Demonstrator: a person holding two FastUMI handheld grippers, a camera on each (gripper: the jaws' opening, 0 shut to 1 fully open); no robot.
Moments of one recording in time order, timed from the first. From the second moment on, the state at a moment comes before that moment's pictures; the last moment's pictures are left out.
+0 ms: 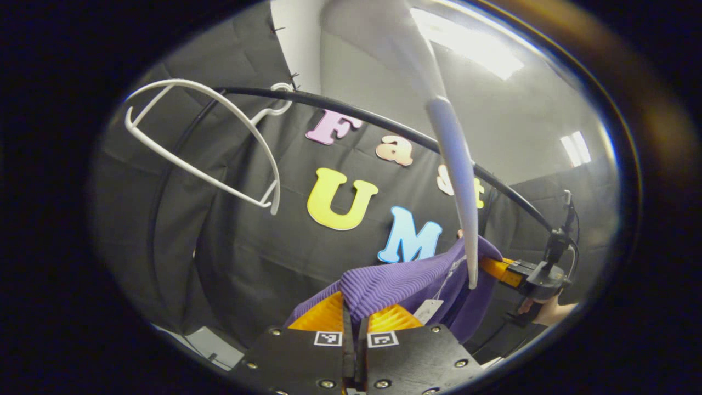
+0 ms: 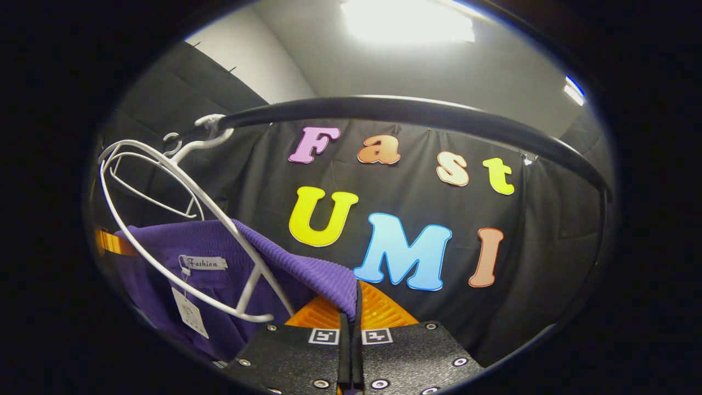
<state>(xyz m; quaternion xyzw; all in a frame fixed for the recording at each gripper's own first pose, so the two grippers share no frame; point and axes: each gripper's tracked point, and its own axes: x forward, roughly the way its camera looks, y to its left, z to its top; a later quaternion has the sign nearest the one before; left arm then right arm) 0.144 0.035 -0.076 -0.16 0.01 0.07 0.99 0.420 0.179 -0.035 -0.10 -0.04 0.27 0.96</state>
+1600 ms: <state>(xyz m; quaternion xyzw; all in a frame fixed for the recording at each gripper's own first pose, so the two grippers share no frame) -0.039 -0.062 -0.151 -0.10 0.20 -0.01 0.98 0.163 0.123 -0.148 -0.02 0.22 0.24 0.94</state>
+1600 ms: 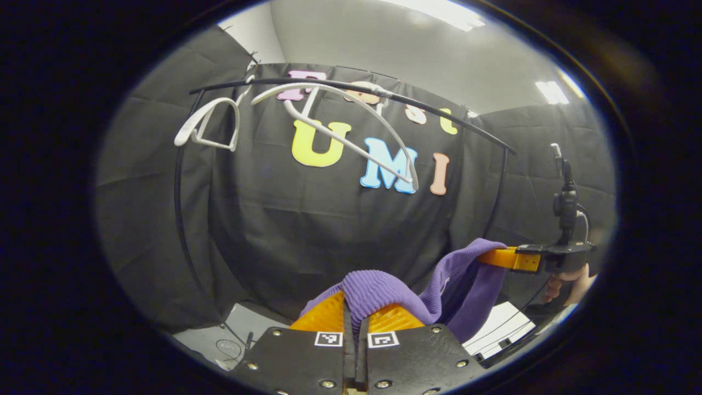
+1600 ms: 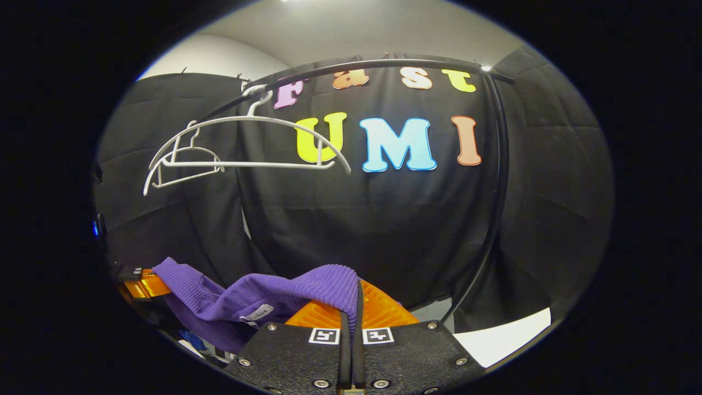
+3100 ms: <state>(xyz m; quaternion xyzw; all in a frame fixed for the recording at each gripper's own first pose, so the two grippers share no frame) -0.120 -0.076 -0.426 -0.07 0.44 -0.06 0.89 0.022 0.123 -0.391 -0.01 0.51 0.15 0.85</state>
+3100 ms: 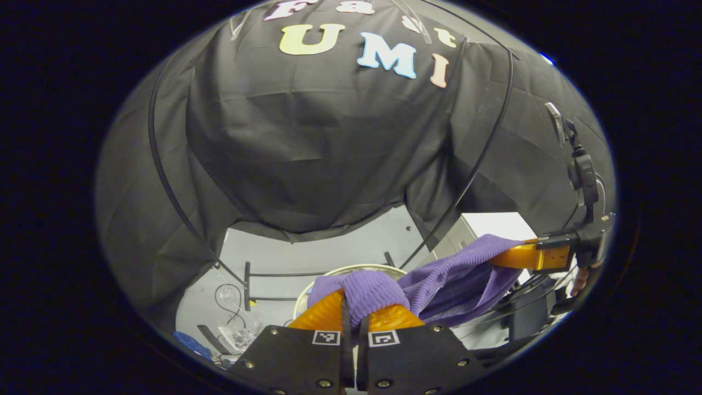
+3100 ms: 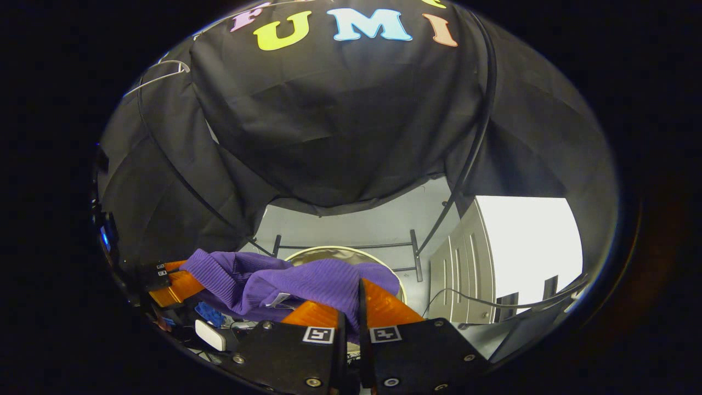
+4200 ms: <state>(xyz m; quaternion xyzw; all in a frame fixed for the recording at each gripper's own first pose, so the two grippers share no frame) -0.121 -0.157 -0.094 -0.03 0.19 0.21 0.96 0.125 -0.094 -0.156 0.00 0.25 0.23 0.94</state>
